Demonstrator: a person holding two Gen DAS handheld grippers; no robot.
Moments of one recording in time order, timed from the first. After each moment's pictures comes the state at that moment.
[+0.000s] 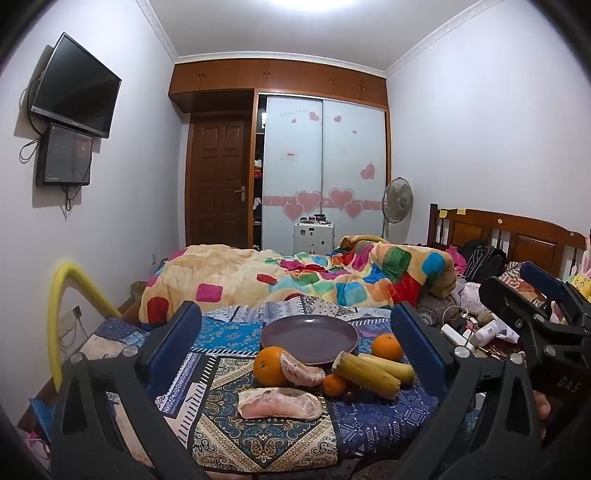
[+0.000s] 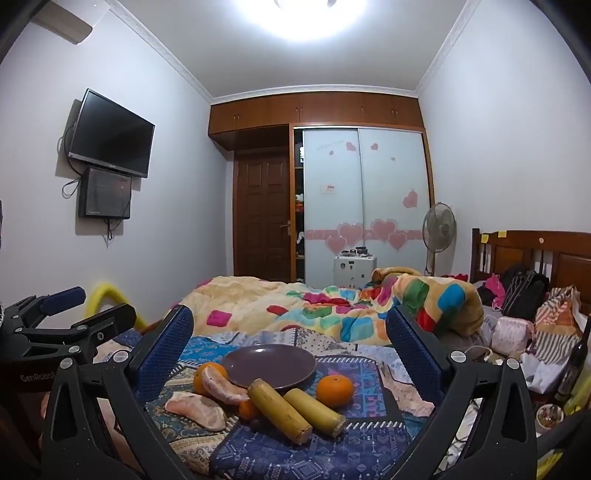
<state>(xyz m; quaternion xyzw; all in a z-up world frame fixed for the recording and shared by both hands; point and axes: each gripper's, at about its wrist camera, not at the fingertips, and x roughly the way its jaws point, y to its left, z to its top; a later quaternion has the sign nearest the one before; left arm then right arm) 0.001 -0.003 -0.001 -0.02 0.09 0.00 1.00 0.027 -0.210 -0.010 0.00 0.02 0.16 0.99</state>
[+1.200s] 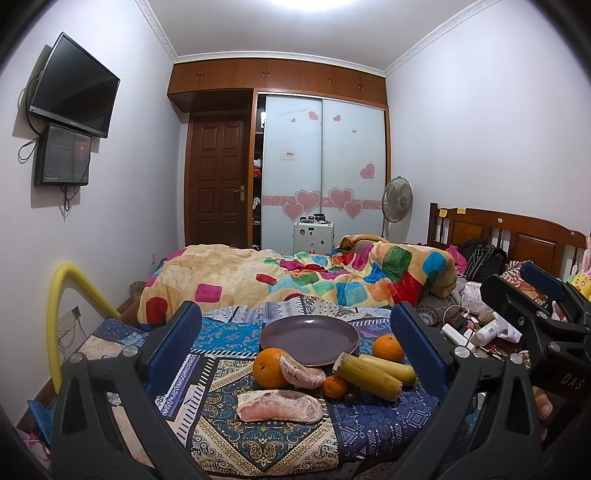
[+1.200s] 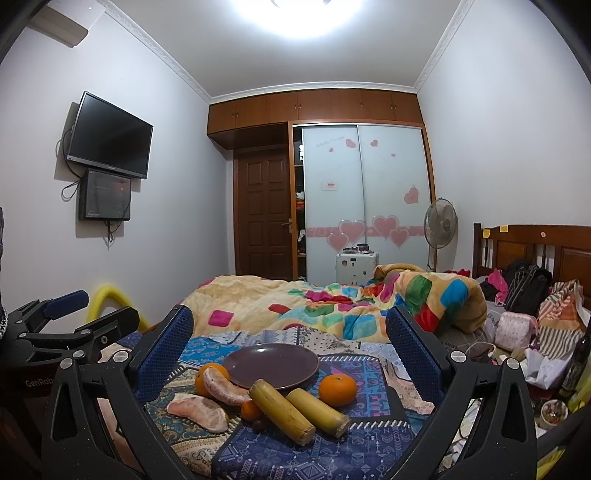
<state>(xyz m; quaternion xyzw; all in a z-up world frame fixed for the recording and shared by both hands) 0.008 -0.009 -0.002 -0.02 0.09 0.00 1.00 0.032 -0.207 -0.013 0.00 0.03 0.16 0.99</state>
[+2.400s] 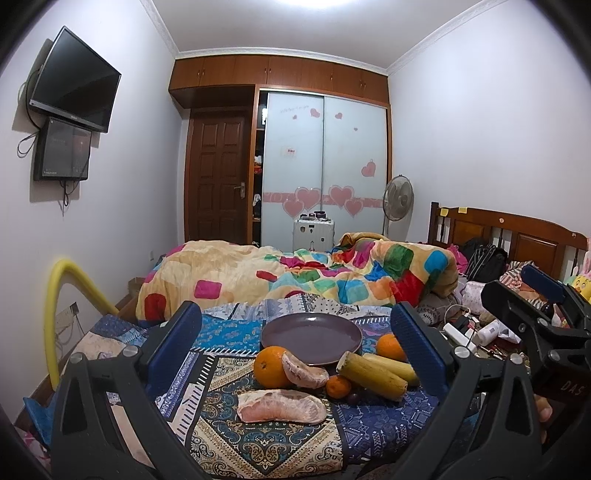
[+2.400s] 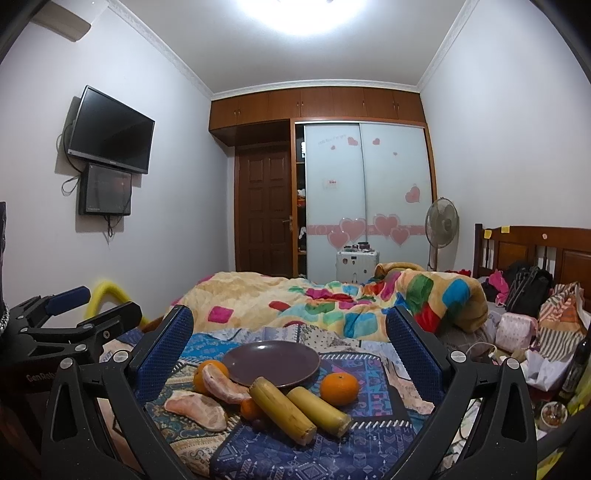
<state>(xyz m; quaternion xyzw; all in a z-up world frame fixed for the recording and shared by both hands) 0.016 -0.009 -0.004 -0.02 0.10 0.00 1.00 0.036 -0.203 -0.015 0.00 0.03 0.16 0.99</state>
